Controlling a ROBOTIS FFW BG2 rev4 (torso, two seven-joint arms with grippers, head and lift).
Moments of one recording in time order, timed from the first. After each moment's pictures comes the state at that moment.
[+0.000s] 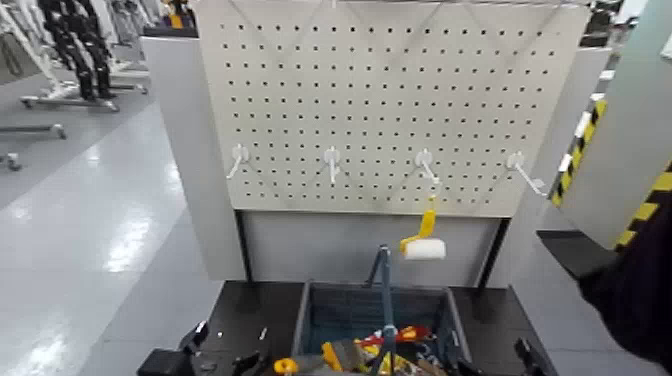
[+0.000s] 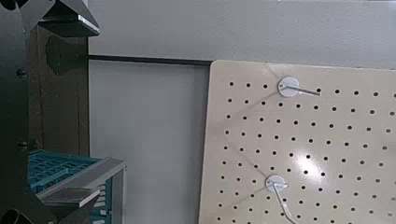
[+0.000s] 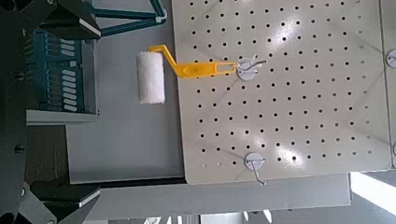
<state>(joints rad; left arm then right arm) 0.23 0.14 -0.17 -1.58 0.20 -0.23 -0.02 0.38 -0.05 0.09 -1.69 -0.08 -0.34 -0.12</state>
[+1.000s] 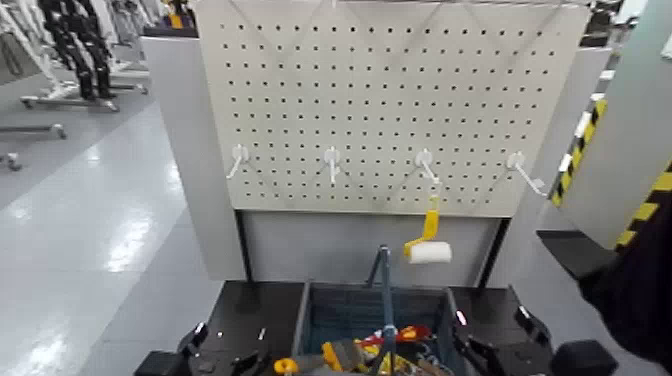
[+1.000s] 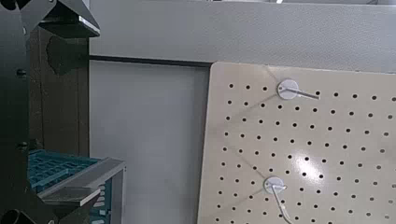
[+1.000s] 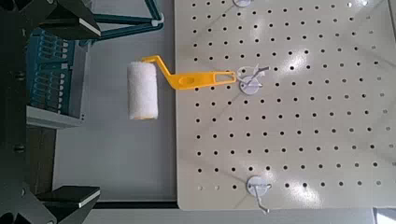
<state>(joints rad) 0.24 0.15 -0.16 -1.58 0.21 -0.23 -0.03 0.31 -0.05 -0.04 -1.75 -0.10 -0.15 0.17</state>
